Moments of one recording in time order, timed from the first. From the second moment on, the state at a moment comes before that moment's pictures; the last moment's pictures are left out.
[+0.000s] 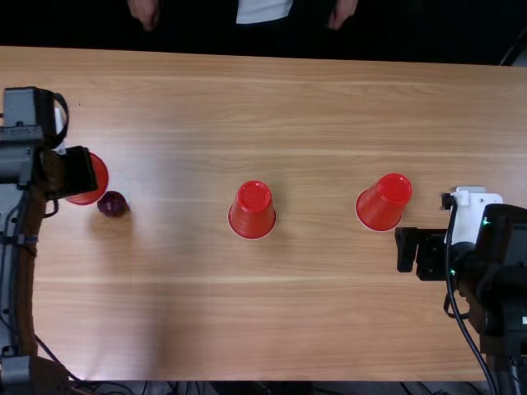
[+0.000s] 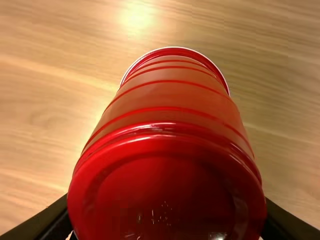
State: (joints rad) left arm 0.13 1.69 1.64 -1.12 -0.10 -0.21; right arm -0.06 1.08 1.18 -0.93 -0.11 -0.07
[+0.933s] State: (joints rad) left arm 0.26 1.86 1.58 -1.12 -0.20 -0.21; right arm -0.06 1.08 1.16 -0.93 -0.11 -0.07
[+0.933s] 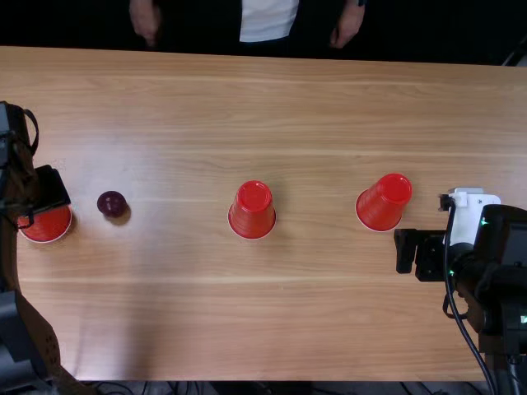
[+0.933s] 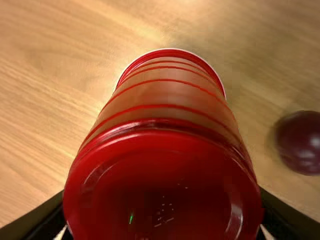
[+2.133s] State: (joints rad) left arm 0.11 1.47 1.65 -1.35 -0.04 -0.21; right arm -0.02 1.08 1.16 -0.95 -0.11 -0.07
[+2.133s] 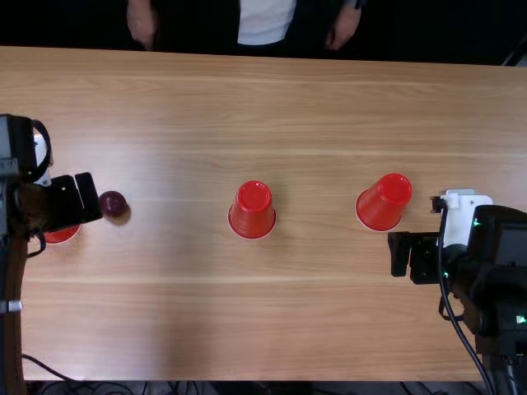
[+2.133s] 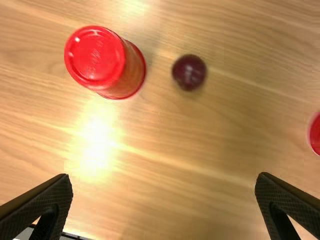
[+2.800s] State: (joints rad) left arm -0.02 1.00 1.30 -1.33 -0.01 -0.21; right arm -0.01 0.87 1.10 -1.00 -0.11 -0.07
